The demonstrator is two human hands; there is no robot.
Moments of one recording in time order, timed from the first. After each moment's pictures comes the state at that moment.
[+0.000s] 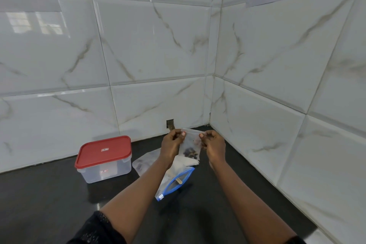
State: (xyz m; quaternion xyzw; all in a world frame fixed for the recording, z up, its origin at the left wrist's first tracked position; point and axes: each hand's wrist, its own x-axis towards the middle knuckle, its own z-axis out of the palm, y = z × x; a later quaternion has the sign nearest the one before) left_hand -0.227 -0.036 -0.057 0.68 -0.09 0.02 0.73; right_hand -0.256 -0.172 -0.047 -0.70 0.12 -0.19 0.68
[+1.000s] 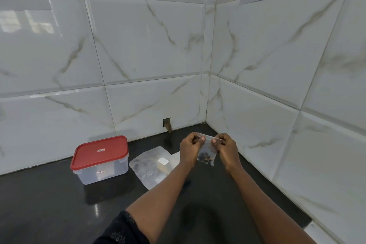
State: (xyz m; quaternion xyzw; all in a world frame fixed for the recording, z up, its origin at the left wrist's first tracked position) left_hand -0.243 -0.100 -0.071 0.70 -0.11 0.04 0.70; right_hand -0.290 -0.216 -0.049 -0.76 0.10 -0.19 0.62
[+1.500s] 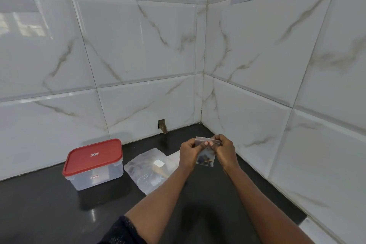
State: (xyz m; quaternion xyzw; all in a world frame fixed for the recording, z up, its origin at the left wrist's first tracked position) left_hand -0.246 -0.112 -0.077 0.68 -0.12 0.00 0.72; right_hand -0.294 -0.222 -0.046 -0.78 0.12 -0.20 0.59
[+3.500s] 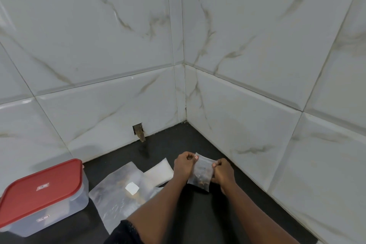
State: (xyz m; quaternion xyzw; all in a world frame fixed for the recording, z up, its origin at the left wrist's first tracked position) left_hand -0.153 -0.176 -0.146 0.85 -0.03 -0.10 0.52; right_hand -0.202 -0.300 -0.175 -0.72 0.34 -0.05 0.60
